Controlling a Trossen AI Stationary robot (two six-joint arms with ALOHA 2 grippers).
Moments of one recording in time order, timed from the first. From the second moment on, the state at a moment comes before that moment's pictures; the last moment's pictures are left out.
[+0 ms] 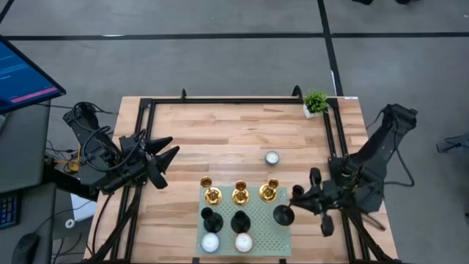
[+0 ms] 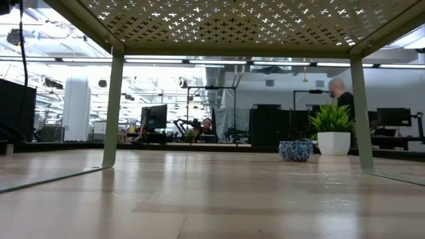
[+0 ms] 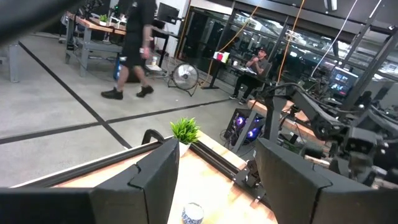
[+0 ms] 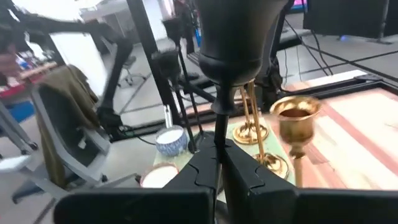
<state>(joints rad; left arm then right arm) -0.93 0.86 1.17 -0.11 -1.54 -0.32 0.97 1.08 0.85 0.06 0.90 0.41</state>
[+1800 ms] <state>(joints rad) -0.93 0.86 1.17 -0.11 -1.54 -0.32 0.88 1.42 1.00 -0.09 0.89 0.43</state>
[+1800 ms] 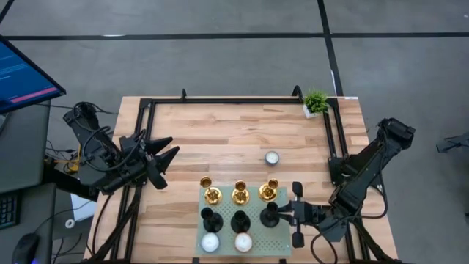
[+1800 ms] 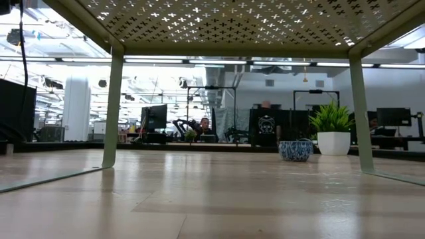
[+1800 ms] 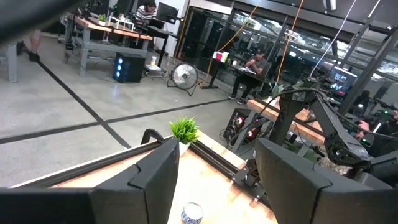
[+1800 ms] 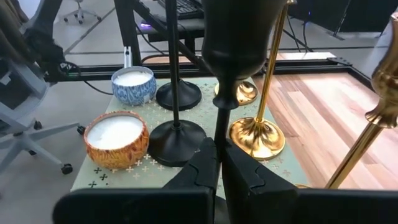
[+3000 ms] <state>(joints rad) -0.93 0.86 1.17 -0.11 -1.54 -0.29 0.84 1.42 0.99 -0.09 0.78 0.42</state>
